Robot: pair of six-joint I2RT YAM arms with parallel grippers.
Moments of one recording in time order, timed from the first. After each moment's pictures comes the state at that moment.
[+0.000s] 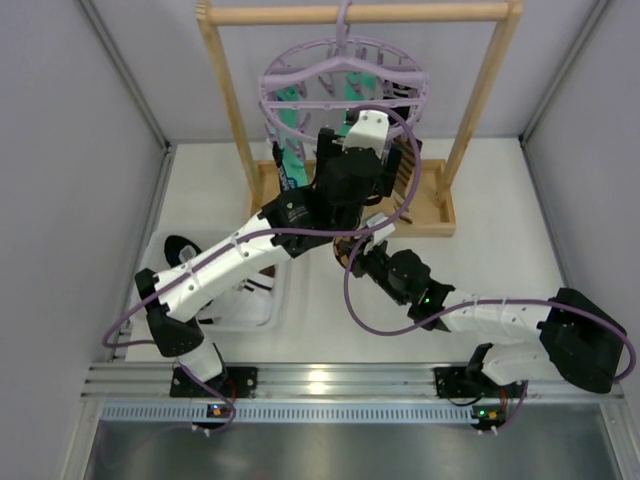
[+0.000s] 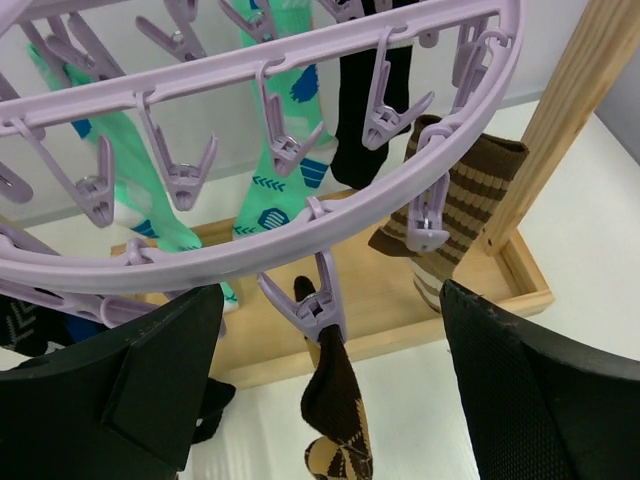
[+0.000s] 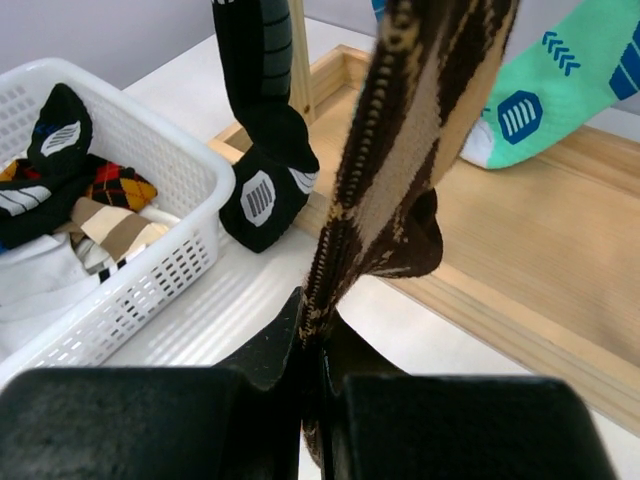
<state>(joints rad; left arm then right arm) -1.09 1.66 1.91 -0.48 -0.85 -0.12 0.99 1.27 0.54 0.69 0.30 0.09</state>
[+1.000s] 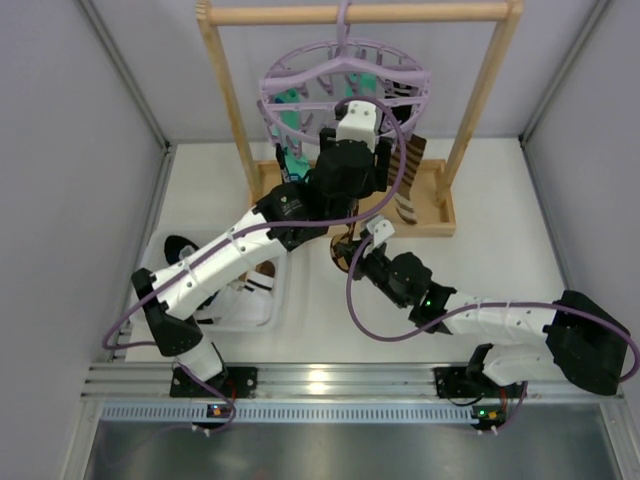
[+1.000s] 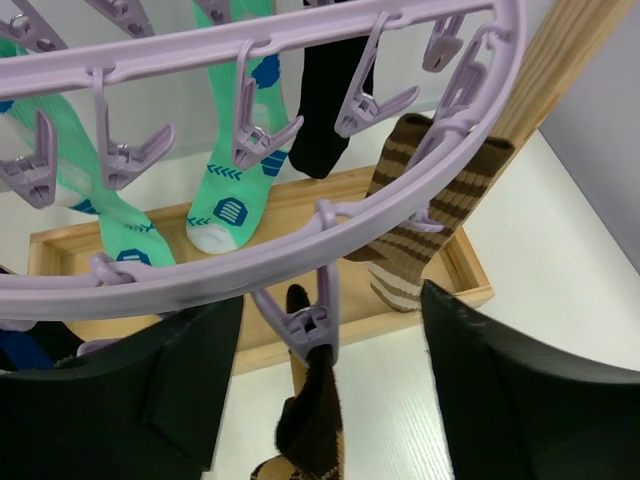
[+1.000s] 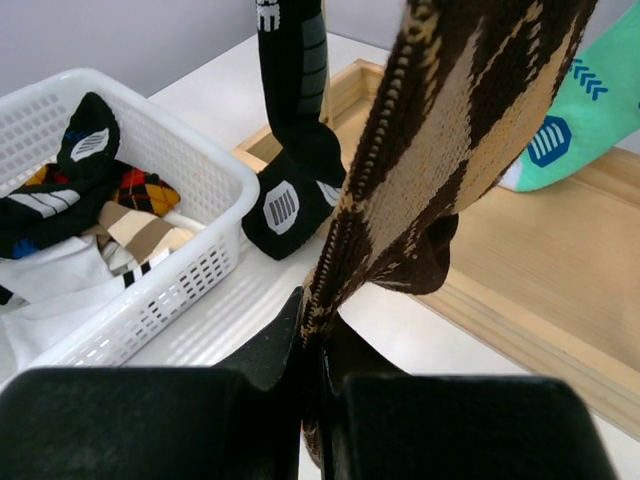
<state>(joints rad) -1.02 1.64 1.88 -0.48 -0.70 -0.26 1.02 1.24 0.54 0.69 0.31 0.08</state>
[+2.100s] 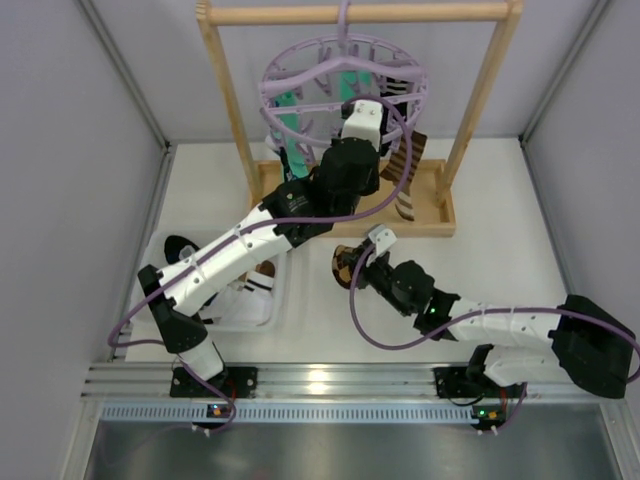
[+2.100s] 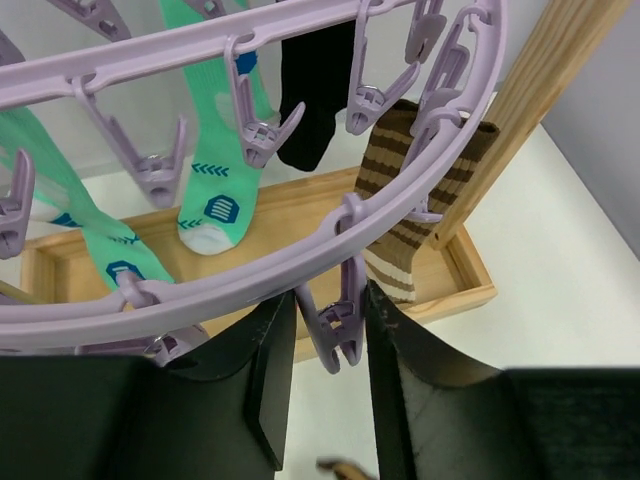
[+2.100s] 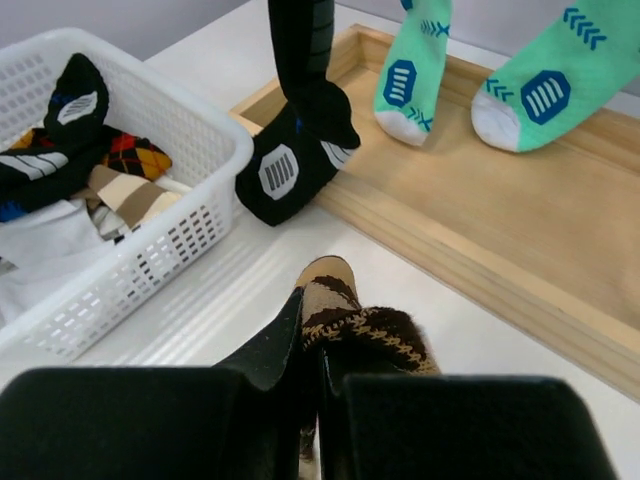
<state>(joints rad) -1.01 1.68 1.90 -0.48 -0.67 -0.24 1.05 1.21 0.48 0.67 0.33 0.08</state>
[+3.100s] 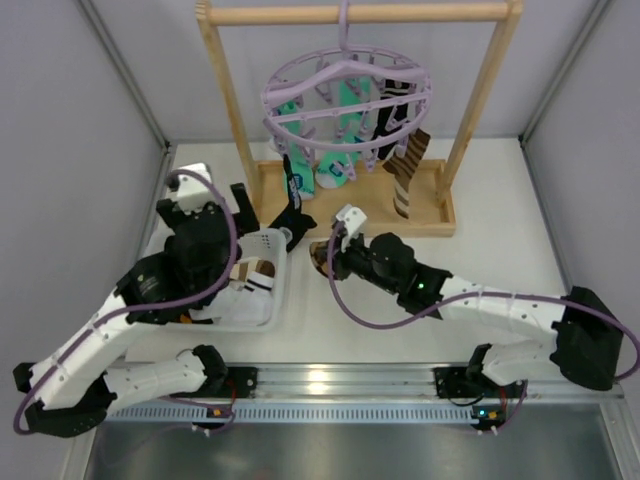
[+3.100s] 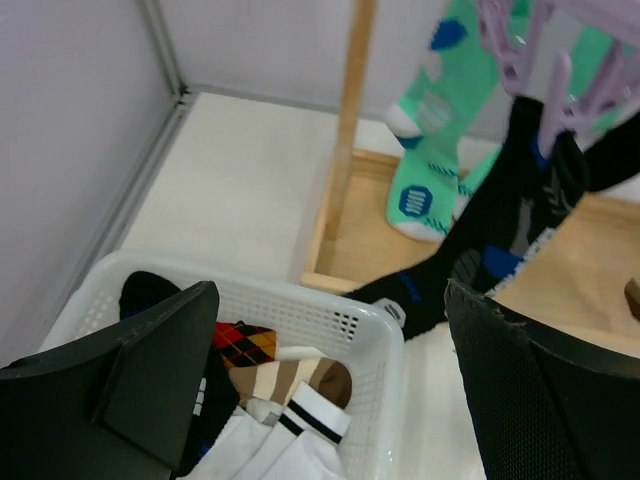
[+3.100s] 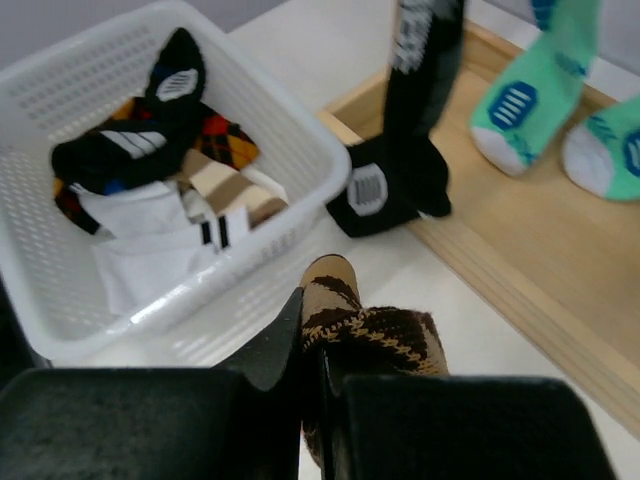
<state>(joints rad) -0.94 0.95 1.30 -0.72 -1.05 -0.39 1.05 1.20 0.73 0.31 0.17 0.09</state>
